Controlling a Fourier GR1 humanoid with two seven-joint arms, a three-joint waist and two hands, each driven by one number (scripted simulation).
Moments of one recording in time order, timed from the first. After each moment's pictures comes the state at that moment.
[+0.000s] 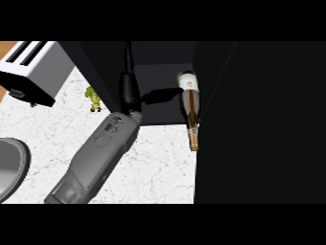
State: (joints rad) left arm -0.78 0.00 -0.29 -0.78 0.24 0.78 -0.36; right arm 0.48 -0.07 0.25 -2.42 -0.21 0.34 0.16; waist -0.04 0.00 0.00
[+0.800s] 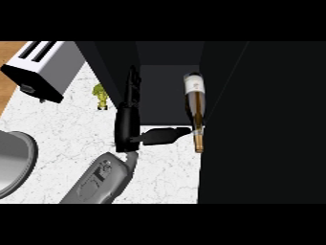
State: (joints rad) left arm -0.44 0.04 -0.48 -1.28 0.25 0.70 -0.30; right arm 0.46 -0.08 0.26 -2.43 -0.19 0.27 0.19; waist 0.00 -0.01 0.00
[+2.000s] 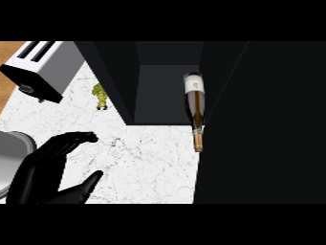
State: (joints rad) left arm 0.09 0.45 -0.37 -1.89 0.44 0.24 -0.28; right arm 0.45 -0.26 0.24 -2.44 -0.16 0.42 0.20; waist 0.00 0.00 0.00
